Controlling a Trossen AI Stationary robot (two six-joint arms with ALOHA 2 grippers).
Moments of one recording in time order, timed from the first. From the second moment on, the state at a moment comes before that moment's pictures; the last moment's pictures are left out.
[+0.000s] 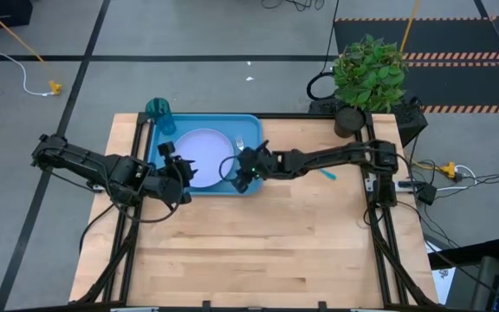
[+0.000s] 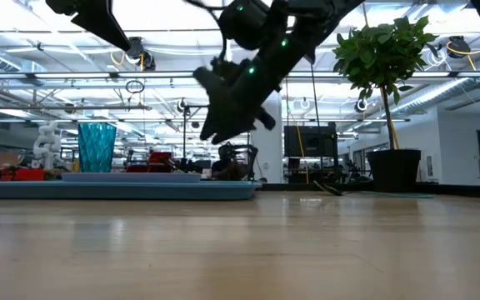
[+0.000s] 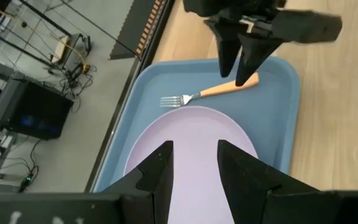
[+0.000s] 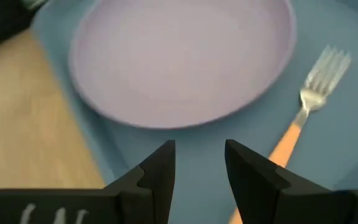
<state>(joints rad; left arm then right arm) -0.31 1.09 1.05 -0.95 -0.76 -0.18 -0.09 1.93 1.32 -0.16 0.23 0.42</state>
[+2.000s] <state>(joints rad) -0.13 1.09 1.05 -0.78 -0.76 0.01 -0.22 2.01 1.19 -0.02 0.02 -0.21</state>
